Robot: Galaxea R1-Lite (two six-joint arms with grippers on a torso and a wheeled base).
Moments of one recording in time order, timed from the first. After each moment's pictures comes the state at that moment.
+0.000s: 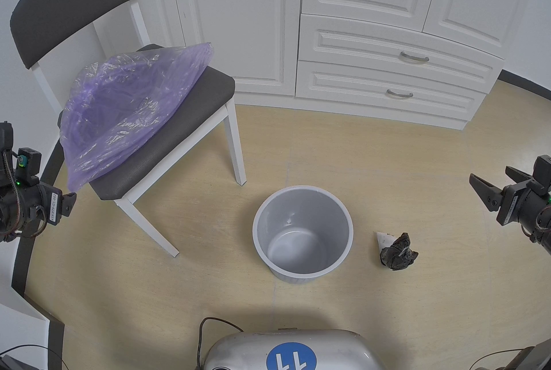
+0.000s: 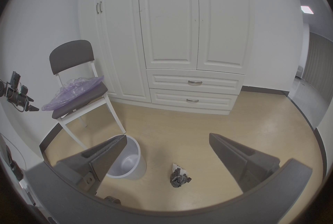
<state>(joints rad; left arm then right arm) 0.03 1.30 -0.70 -0.13 0.29 0.32 0.21 1.17 -0.39 -0.68 -0.11 0.00</state>
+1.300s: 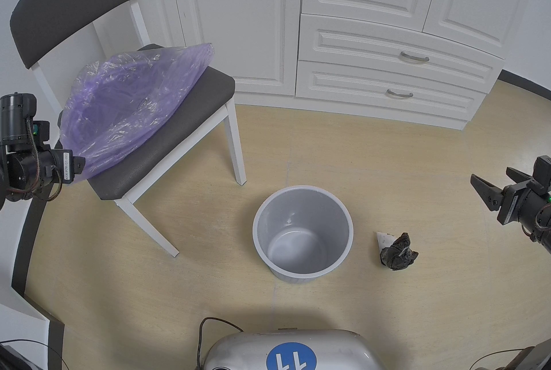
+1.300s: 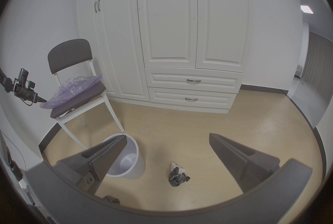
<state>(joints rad) 0.07 1.51 -0.89 -0.19 0.28 0.09 0.18 1.18 -0.38 -0.69 -0.09 -0.01</state>
